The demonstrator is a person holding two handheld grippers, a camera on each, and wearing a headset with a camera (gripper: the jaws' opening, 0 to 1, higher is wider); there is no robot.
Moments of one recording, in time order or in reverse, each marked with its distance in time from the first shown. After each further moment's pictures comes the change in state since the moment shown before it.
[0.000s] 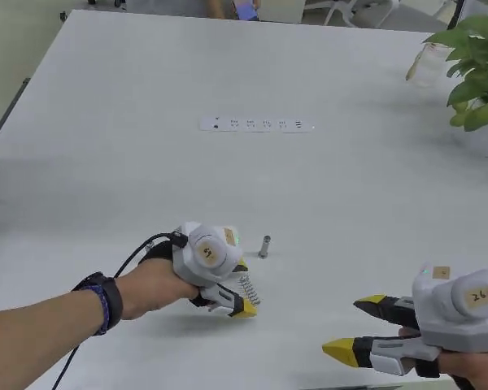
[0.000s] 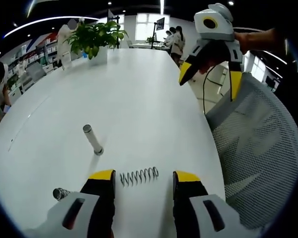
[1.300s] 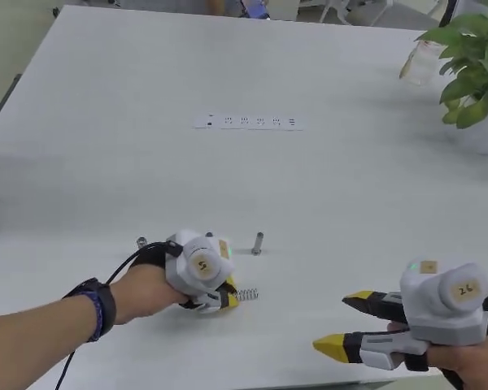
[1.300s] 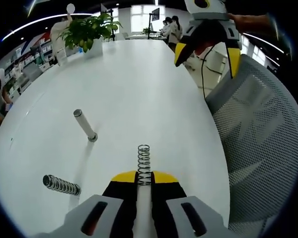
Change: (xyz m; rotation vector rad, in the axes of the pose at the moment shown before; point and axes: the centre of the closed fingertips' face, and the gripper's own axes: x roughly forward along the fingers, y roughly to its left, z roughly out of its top) left arm -0.002 -0.006 -0.026 0.032 0.077 0.028; right arm 0.004 0.006 0.004 -0.029 0.007 0.026
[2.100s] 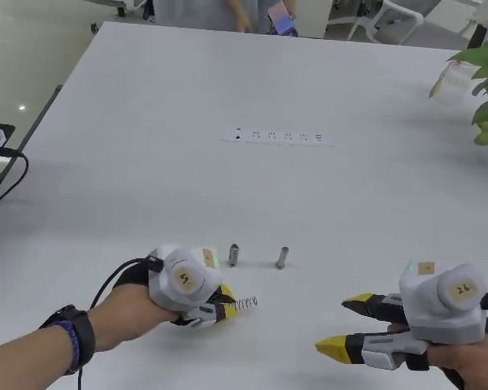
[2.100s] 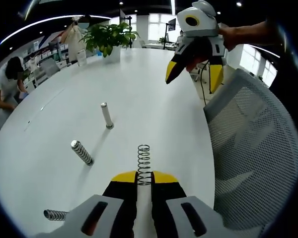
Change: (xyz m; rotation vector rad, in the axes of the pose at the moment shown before) left arm -0.057 -0.003 -0.017 -0.107 -0.080 0.089; right arm 0.030 0.007 0.029 -0.075 0.008 0.077
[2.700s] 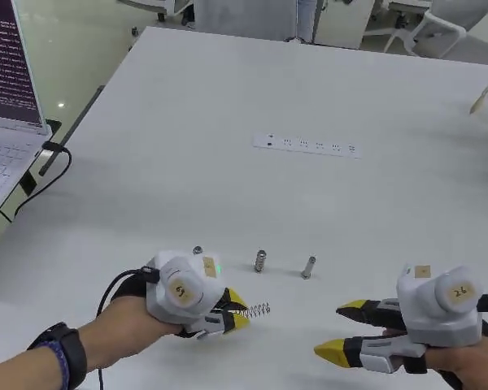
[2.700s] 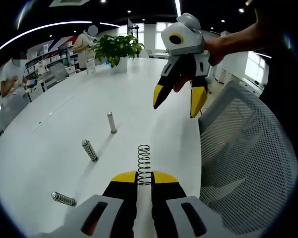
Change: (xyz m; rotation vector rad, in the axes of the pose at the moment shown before) left arm -0.036 -0.015 0.010 -0.035 -0.085 0.052; right arm 0.033 0.021 0.021 -0.067 0.016 0.116
